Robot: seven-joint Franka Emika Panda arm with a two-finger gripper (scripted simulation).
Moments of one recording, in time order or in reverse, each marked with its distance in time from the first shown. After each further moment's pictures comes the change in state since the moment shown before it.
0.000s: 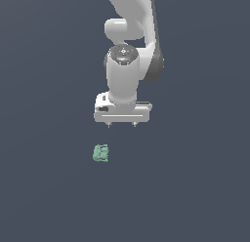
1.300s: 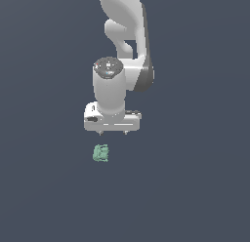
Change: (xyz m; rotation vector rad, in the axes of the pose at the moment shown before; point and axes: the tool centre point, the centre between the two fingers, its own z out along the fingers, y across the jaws) arm 0.023 0.035 0.022 0.000 0.007 -0.001
